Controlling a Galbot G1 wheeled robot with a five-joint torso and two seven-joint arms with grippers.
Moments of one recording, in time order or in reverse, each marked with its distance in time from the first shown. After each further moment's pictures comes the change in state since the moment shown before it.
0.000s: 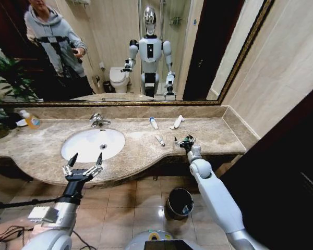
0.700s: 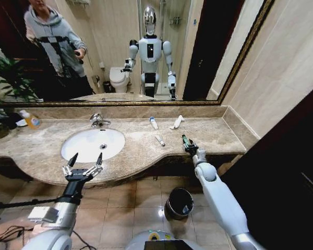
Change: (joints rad) left arm 0.000 0.000 0.000 0.000 0.000 0.000 0.000; right arm -0.038 -0.037 0.045 0.000 0.046 0.013 -0.032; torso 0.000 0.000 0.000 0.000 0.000
